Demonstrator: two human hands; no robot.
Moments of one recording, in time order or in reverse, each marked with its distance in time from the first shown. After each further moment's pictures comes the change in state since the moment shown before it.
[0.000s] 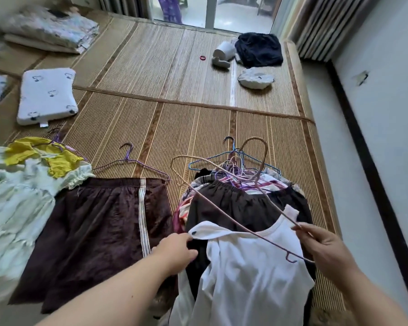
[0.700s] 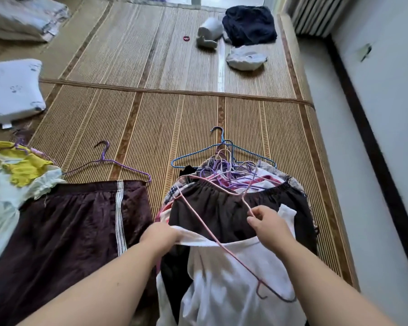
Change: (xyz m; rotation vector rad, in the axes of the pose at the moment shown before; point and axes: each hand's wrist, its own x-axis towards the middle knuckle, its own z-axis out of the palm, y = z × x) left_hand 0.097 0.037 0.001 -0.184 0.069 -0.178; right_hand 0.111 0.034 0.066 -0.464 -0.120 0.135
